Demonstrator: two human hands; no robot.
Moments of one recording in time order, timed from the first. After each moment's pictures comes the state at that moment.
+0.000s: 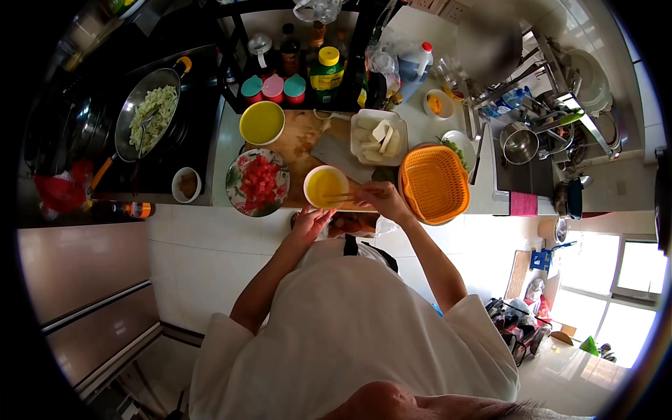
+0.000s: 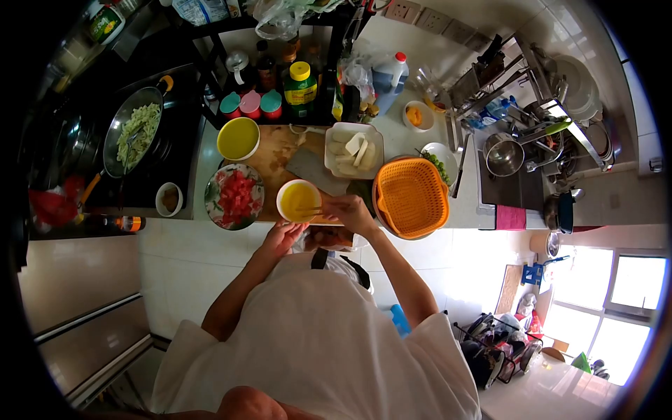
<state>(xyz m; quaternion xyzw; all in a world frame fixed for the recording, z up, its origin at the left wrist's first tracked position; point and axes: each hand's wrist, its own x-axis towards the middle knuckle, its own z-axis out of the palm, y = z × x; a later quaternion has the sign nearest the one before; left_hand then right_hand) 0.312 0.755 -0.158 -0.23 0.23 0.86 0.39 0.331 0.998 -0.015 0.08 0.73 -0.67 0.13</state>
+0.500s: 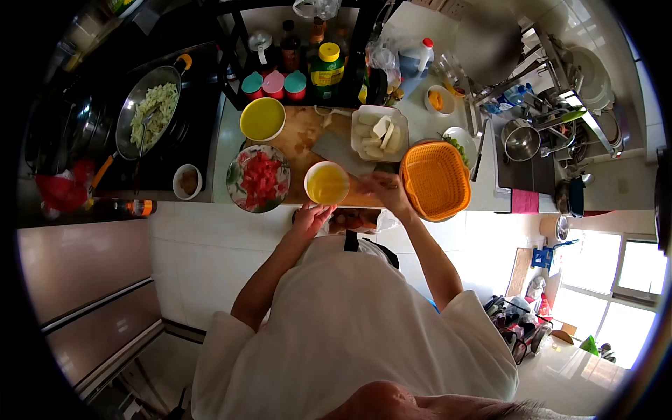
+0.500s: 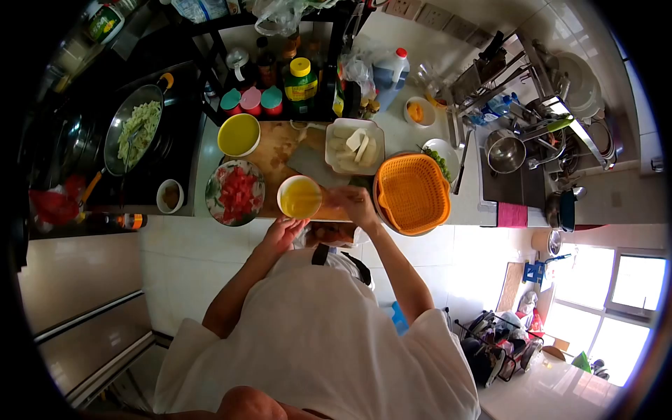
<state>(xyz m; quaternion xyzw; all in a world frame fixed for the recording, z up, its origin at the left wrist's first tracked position) 0.312 0.754 -0.154 -0.22 0.28 0.85 0.39 0.327 1.000 -0.017 0.11 0.68 -0.72 0.07</state>
